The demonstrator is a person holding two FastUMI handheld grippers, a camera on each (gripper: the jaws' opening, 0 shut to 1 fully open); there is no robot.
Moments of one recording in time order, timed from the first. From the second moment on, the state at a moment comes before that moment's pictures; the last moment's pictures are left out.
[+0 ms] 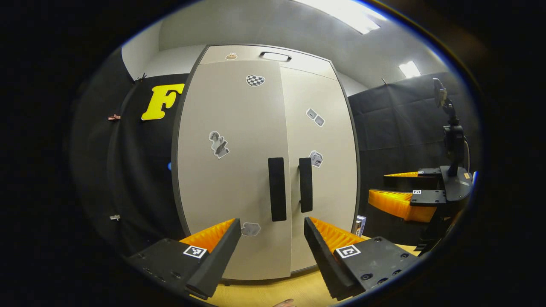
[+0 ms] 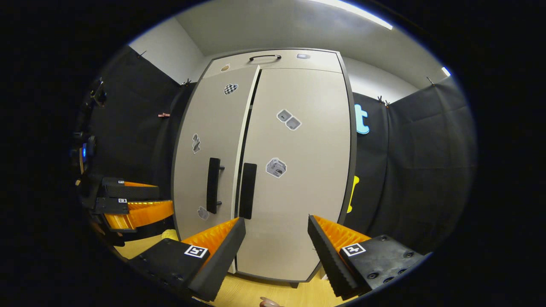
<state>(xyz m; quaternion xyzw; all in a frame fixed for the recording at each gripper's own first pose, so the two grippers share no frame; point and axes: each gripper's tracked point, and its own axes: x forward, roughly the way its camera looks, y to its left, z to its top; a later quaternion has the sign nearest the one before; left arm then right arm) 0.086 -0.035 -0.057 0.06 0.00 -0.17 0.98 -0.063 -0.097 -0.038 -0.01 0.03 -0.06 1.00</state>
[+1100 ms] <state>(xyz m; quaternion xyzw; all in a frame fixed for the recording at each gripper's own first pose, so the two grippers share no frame) 0.087 -0.034 -0.059 0.07 0.00 -0.17 0.98 -0.066 -0.096 -0.036 0.00 0.02 -0.06 1.00</state>
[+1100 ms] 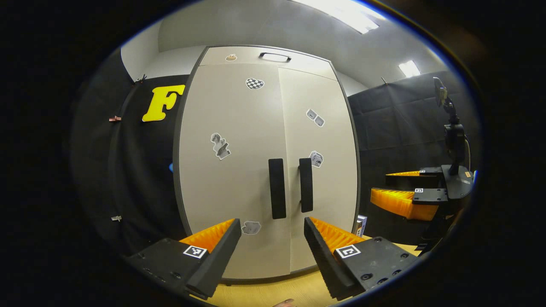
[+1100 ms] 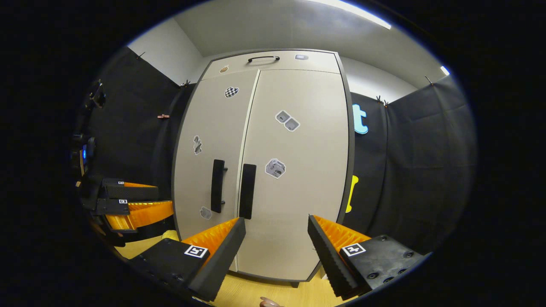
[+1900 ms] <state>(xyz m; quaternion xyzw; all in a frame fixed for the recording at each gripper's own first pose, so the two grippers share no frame) 0.086 -0.031 -0.056 0.06 0.00 -0.16 0.98 -0.063 -0.091 -0.040 0.00 0.03 -0.05 1.00</state>
